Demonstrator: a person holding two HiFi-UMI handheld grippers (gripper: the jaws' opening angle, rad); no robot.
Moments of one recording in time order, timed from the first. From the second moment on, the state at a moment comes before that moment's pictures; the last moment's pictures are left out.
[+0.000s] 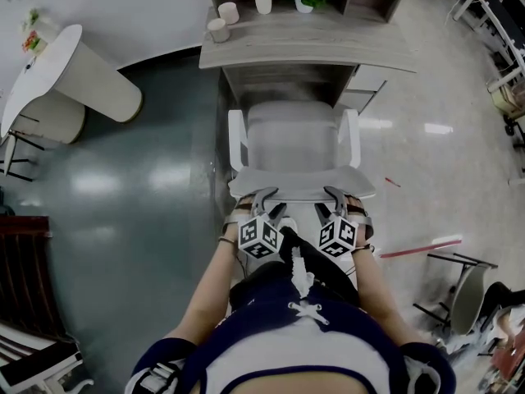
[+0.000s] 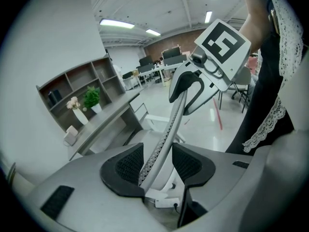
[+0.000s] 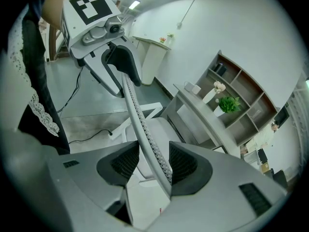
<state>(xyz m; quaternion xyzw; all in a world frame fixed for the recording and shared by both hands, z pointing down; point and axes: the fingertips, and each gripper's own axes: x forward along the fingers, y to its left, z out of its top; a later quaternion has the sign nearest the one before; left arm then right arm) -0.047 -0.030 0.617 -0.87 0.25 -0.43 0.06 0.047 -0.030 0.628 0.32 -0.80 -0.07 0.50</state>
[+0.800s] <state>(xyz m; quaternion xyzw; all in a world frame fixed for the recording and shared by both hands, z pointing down) -0.048 -0.054 0.615 -0.87 0.25 -0.42 0.07 0.047 -0.056 0.628 0.32 -0.80 -0.07 0.50</state>
